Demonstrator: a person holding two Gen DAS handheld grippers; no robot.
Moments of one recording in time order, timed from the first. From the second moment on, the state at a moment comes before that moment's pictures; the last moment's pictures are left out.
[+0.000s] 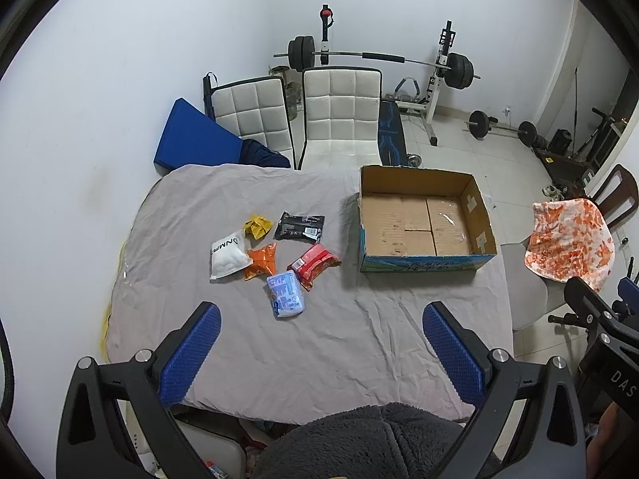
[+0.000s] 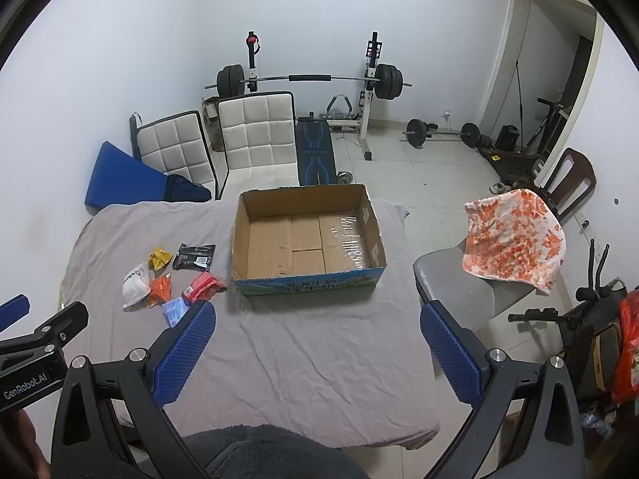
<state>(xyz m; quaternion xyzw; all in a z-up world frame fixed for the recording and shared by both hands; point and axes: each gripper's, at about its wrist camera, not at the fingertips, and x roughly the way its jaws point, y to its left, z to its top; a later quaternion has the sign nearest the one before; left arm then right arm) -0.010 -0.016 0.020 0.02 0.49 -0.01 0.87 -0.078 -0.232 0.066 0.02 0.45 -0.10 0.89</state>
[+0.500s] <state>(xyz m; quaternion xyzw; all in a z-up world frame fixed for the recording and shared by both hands) -0.010 -0.023 0.027 0.02 0.48 -0.01 0.88 -0.079 -0.234 0.070 0.02 0.44 -0.10 0.89</state>
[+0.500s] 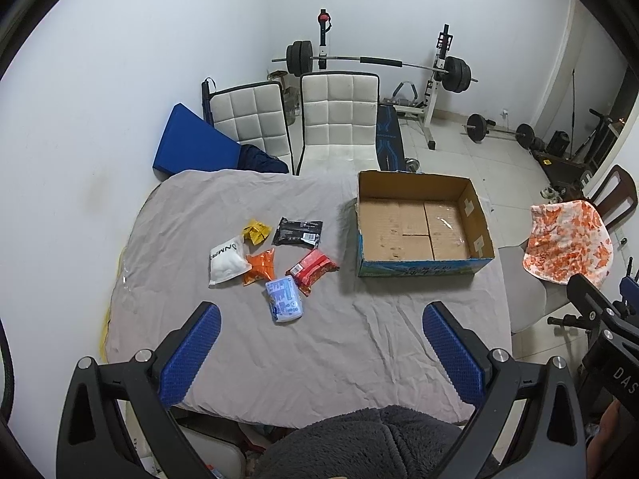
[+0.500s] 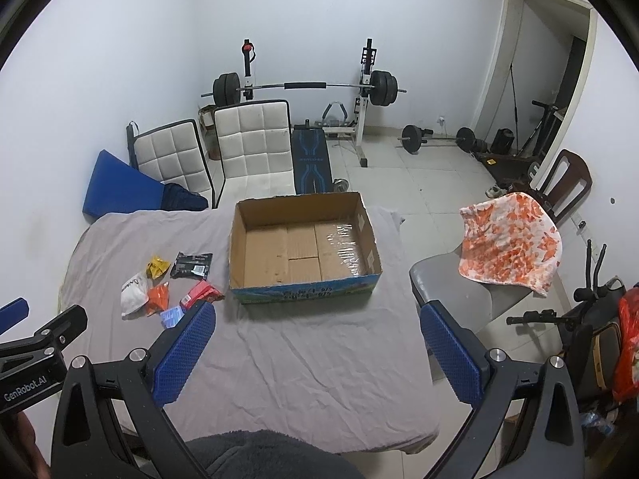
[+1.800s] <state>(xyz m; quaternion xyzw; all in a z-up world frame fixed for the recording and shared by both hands) 0.038 0.049 -0.010 -0.05 0.50 0.06 0.86 -0.024 -0.222 0.009 0.05 0.50 -0.02 0.86</state>
